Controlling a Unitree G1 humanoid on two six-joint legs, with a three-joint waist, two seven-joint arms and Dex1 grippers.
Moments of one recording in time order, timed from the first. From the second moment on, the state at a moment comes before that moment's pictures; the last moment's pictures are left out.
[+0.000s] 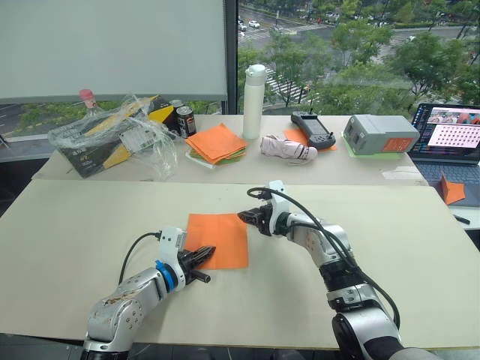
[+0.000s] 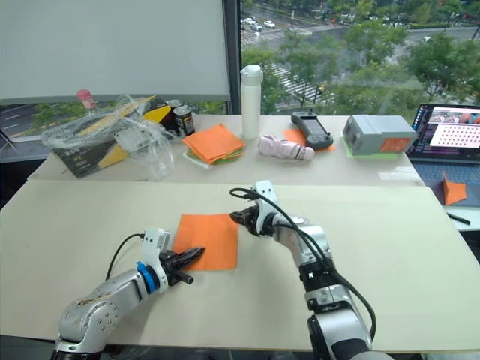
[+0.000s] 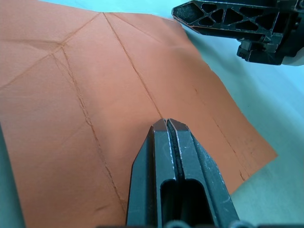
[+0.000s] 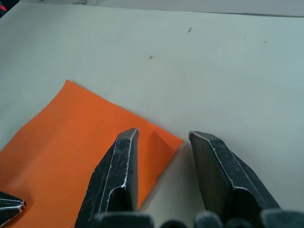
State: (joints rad) left arm -0.05 0.33 0.07 -0.31 -0.60 0.78 -0.45; right arm -0.70 -0.13 0.06 0.32 0.28 0.75 0.52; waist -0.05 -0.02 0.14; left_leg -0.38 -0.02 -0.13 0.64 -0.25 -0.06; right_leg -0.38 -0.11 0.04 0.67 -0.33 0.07
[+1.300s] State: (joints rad) left arm -0.05 0.34 0.07 -0.31 -0.60 0.78 -0.44; right arm -0.69 -0.13 0.14 0.25 0.27 0.75 0.57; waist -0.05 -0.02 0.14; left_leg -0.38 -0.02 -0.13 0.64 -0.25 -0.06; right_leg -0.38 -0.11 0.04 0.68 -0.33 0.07
